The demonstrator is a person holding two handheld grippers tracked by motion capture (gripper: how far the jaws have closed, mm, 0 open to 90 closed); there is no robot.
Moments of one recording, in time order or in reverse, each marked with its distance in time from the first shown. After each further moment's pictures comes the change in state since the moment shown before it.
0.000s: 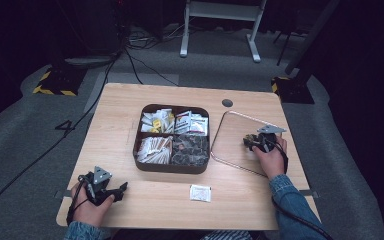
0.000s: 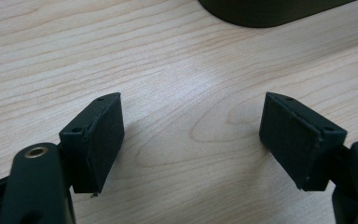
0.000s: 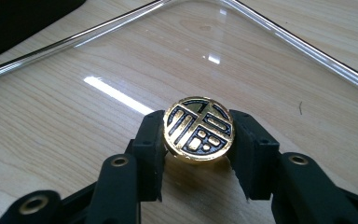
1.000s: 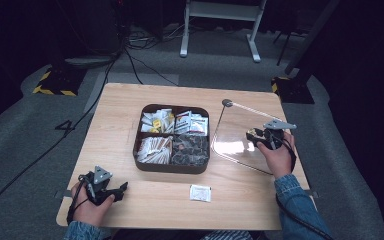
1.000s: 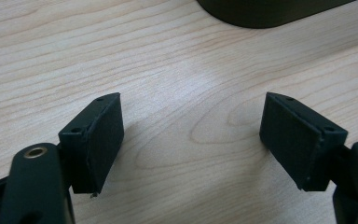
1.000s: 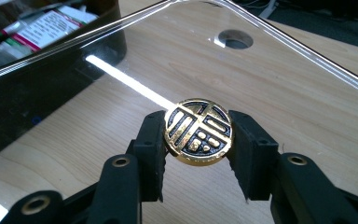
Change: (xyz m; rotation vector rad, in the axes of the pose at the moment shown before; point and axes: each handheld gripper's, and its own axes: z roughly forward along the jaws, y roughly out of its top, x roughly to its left) left arm 0.000 0.001 0.001 0.001 -0.003 0.006; right arm 0.012 0.032 -0.047 -0.089 0.029 -0.011
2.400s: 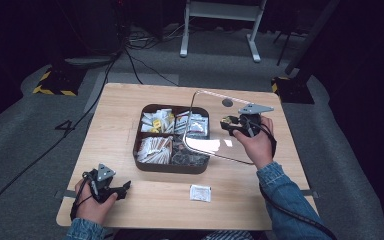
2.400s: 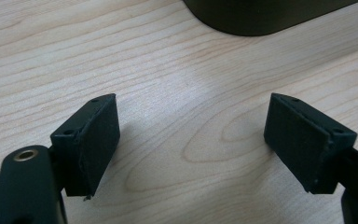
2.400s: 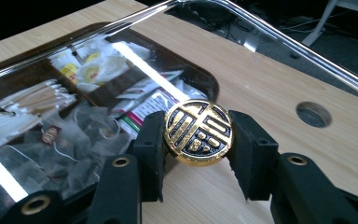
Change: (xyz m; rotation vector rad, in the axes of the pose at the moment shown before) left arm -0.002 0.007 0.007 0.006 -0.017 0.019; right arm 0.077 0.085 0.006 -0.023 0.137 -0.072
